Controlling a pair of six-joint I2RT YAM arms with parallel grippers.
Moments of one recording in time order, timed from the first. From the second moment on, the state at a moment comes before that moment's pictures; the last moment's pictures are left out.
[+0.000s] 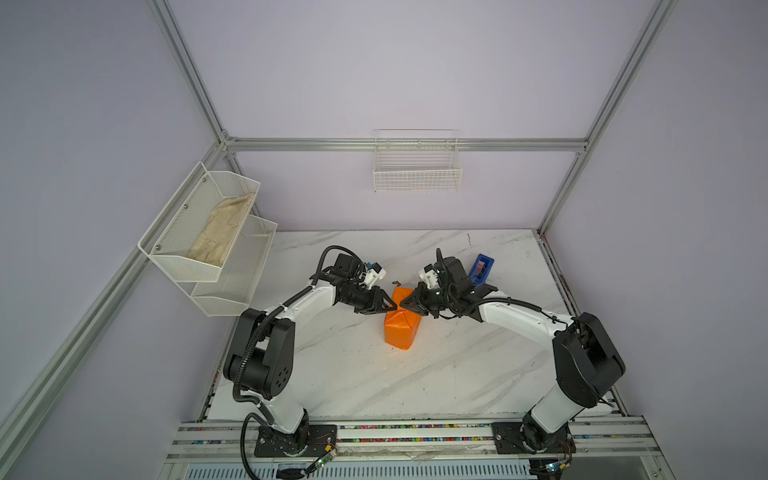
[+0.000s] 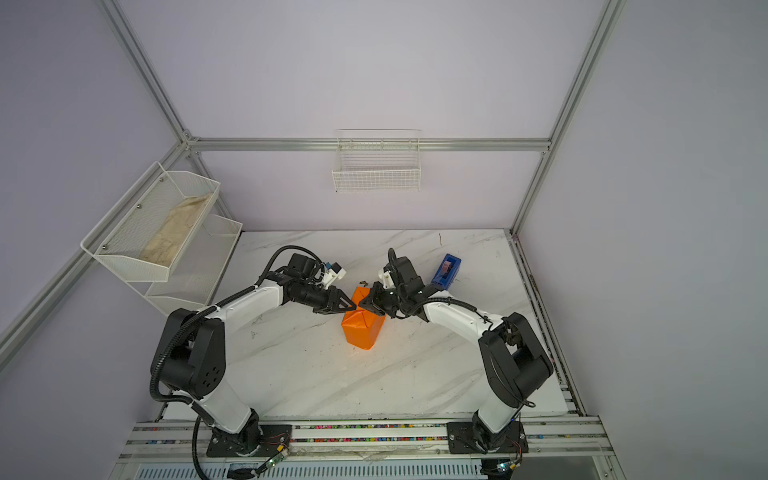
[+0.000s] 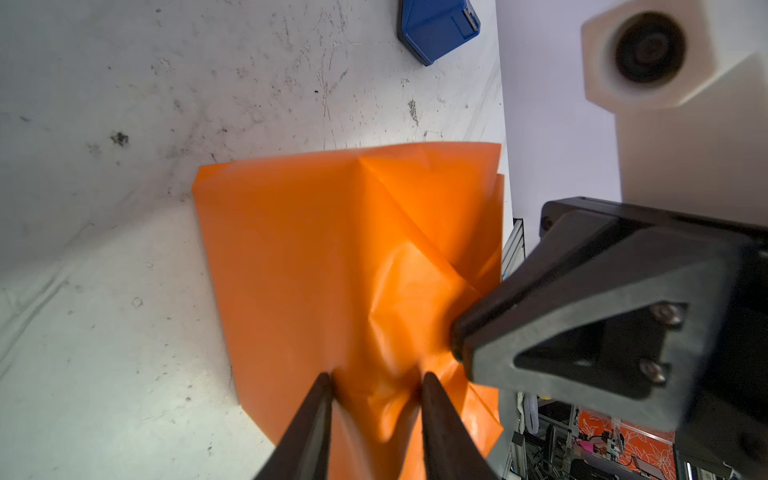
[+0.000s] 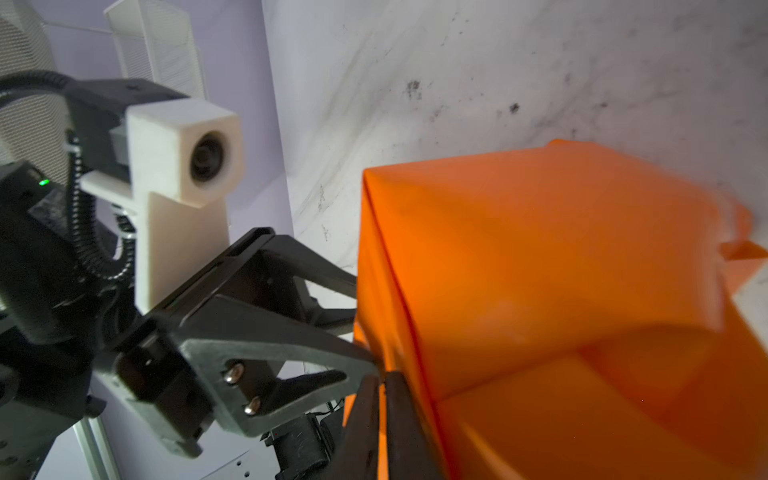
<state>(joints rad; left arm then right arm) -0.33 1.70 1.16 -0.56 0.81 -0.29 0.63 1.65 1.11 -0.19 -0.53 1.03</state>
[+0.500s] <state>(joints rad) -0.35 1.69 1.16 -0.61 0.79 -0.31 0.63 1.65 1.11 -0.21 -0.50 0.95</state>
